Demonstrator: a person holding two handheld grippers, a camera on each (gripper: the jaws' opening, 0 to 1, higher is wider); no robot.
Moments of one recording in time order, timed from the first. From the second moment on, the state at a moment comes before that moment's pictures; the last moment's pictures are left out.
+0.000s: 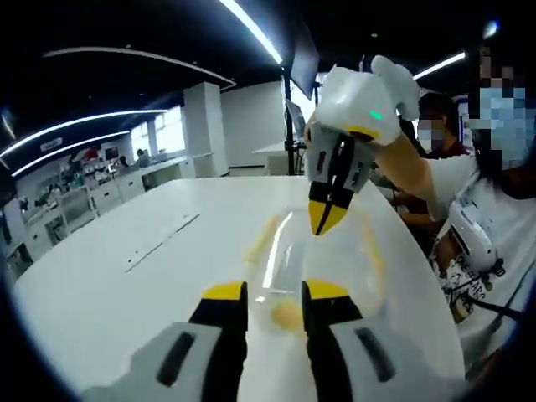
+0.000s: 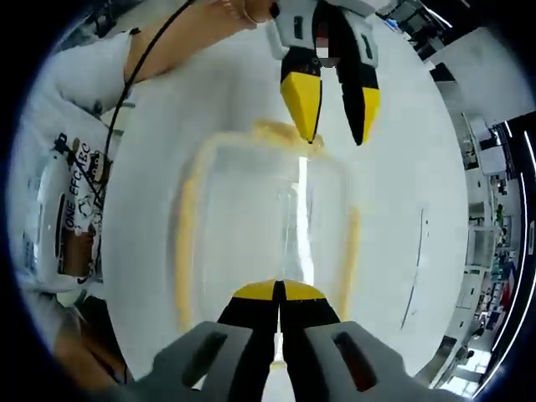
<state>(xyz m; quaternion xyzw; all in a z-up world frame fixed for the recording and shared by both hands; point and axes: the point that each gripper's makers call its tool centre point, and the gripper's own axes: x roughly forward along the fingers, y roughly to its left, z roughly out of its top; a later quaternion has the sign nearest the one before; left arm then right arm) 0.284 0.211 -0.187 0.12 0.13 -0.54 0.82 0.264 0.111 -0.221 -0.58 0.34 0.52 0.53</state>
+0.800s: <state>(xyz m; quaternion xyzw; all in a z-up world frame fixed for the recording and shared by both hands) 0.259 0.219 -0.225 0.08 0.16 -0.58 0.79 0.262 0.114 -0.222 -0.59 0.33 0.51 0.53</state>
